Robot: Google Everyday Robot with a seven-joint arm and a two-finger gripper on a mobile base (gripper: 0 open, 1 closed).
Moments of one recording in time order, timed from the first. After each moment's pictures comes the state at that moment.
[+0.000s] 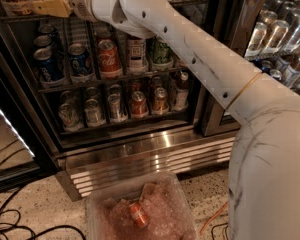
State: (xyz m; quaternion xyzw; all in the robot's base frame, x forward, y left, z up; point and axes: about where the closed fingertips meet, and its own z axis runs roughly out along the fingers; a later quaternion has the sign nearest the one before) arm 0.744 0.231 1.053 -0.43 0.54 0.31 0.66
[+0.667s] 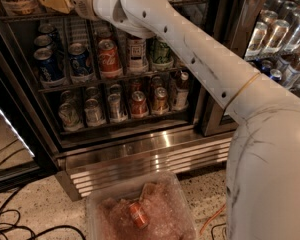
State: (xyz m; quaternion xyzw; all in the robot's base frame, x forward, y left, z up) arm 0.750 0.233 1.056 -0.42 0.54 0.31 0.66
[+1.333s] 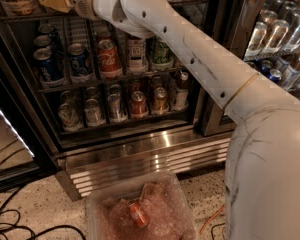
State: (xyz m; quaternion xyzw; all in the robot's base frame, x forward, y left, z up) arm 0.752 0.233 1.059 -0.42 0.53 0.31 0.67
